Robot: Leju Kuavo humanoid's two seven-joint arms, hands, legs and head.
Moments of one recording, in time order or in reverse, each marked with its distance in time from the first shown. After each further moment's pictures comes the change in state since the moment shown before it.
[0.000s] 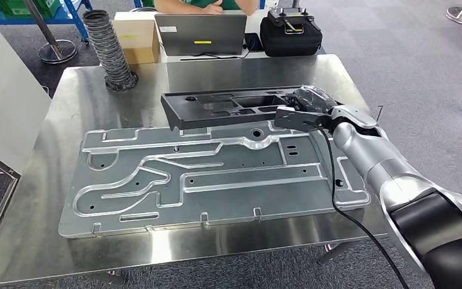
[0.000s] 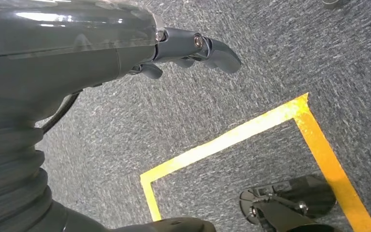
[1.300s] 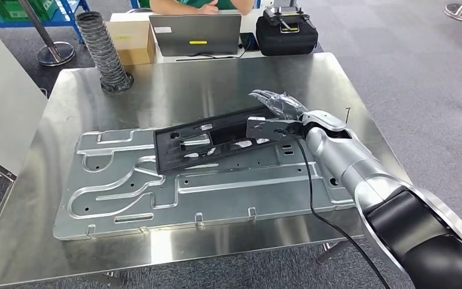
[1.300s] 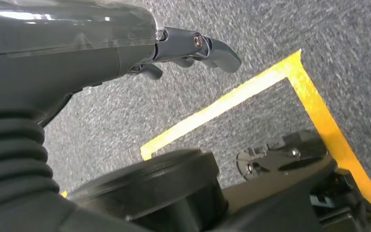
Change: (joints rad) left arm 0.009 -0.036 0.013 0.001 0.016 -0.033 -0.007; right arm -0.009 0.118 0.065 0.043 0.002 0.031 0.026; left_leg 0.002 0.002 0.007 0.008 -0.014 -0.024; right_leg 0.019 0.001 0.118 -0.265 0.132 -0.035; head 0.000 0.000
